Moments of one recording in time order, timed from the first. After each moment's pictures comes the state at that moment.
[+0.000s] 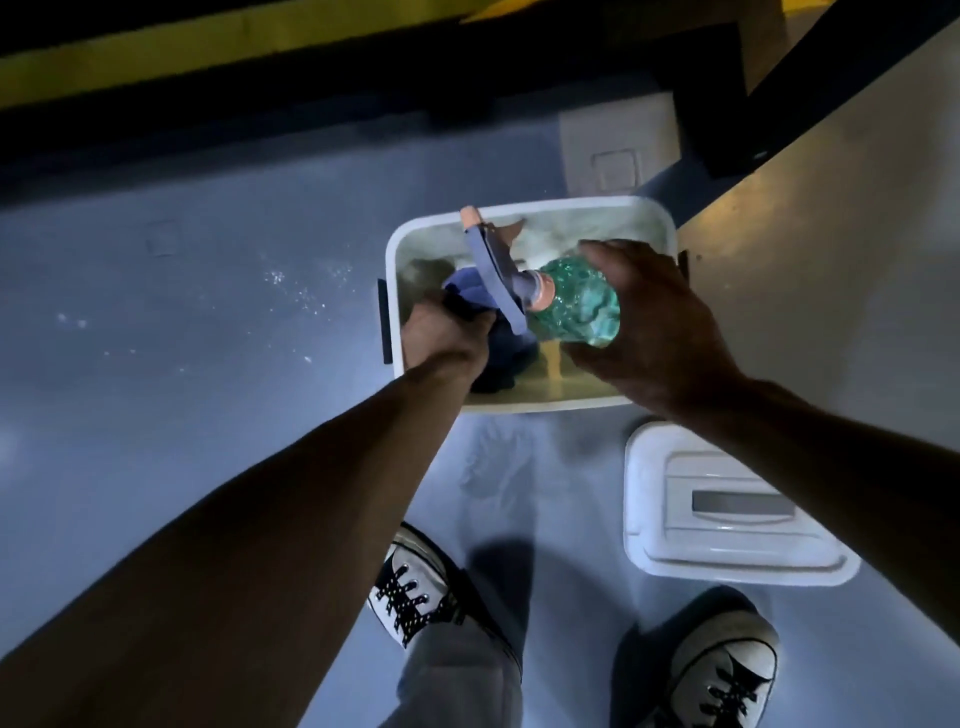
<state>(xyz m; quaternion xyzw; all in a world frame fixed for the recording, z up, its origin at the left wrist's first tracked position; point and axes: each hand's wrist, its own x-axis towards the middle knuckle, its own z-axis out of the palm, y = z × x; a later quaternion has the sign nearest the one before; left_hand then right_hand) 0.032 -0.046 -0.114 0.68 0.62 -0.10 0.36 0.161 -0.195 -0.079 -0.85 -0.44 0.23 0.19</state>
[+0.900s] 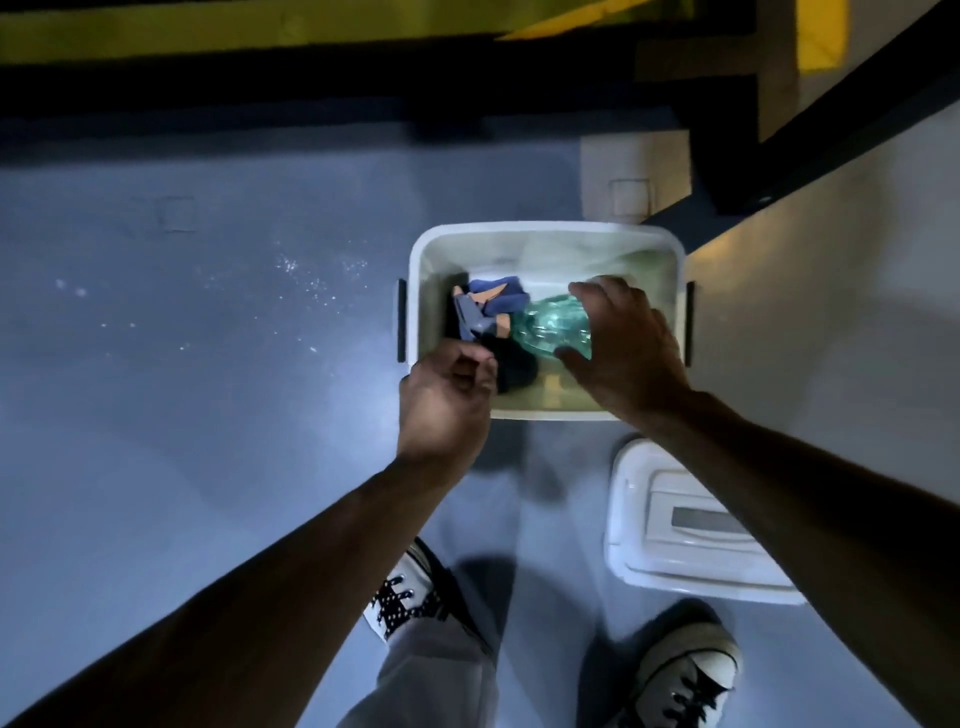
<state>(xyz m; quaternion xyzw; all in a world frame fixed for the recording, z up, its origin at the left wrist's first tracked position) -0.034 -0.087 -0.087 0.60 0.54 0.12 0.58 0.146 -0.171 -0.105 -0.86 -0.43 0.24 0.10</state>
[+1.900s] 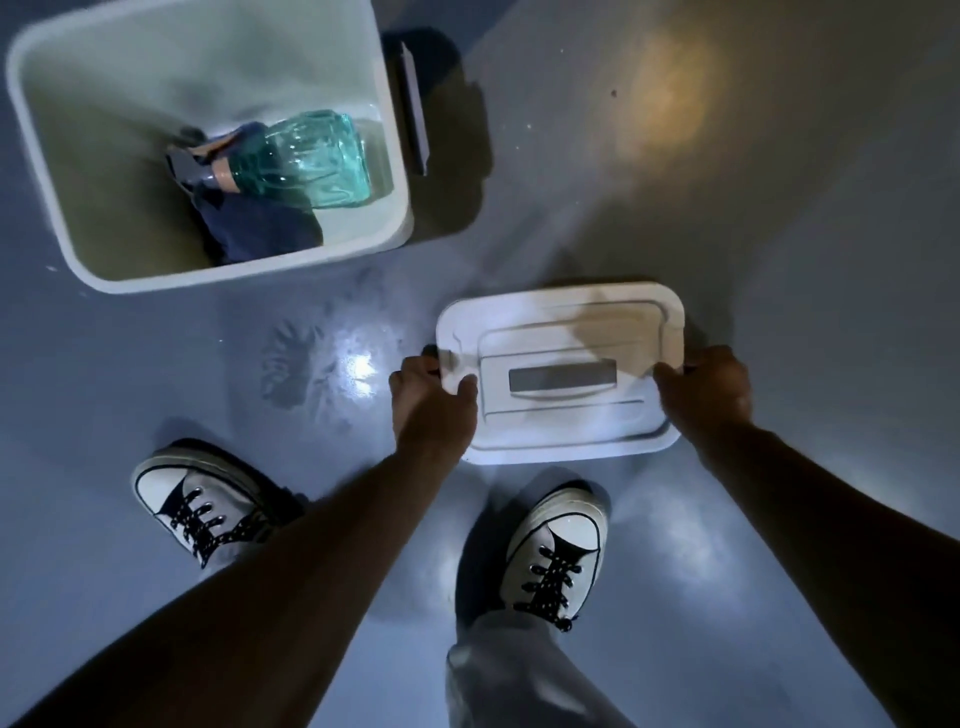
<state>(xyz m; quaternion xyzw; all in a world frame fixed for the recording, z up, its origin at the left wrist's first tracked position) 0.022 -0.336 -0.195 0.65 0.61 -0.15 0.42 0.201 -0.526 -0.193 -0.91 0.13 0.36 0.13</state>
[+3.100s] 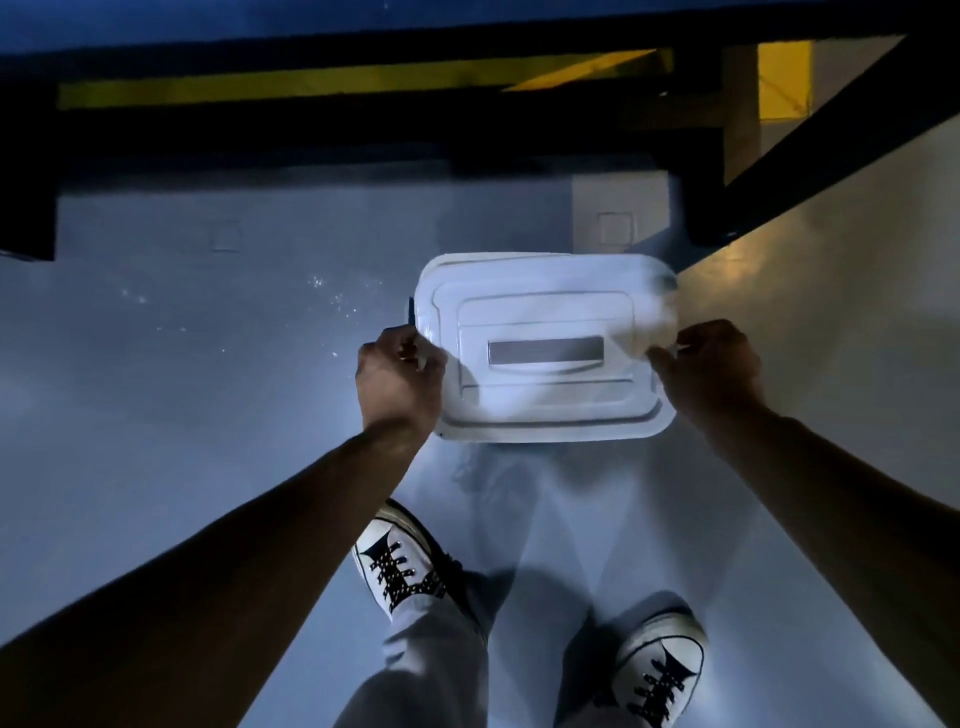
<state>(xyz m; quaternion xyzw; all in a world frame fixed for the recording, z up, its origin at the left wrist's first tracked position) -0.032 -0.054 -0.045 0.64 0.67 0.07 0.37 0.202 -0.221 -0.050 -0.93 -0.09 0.30 0.18</state>
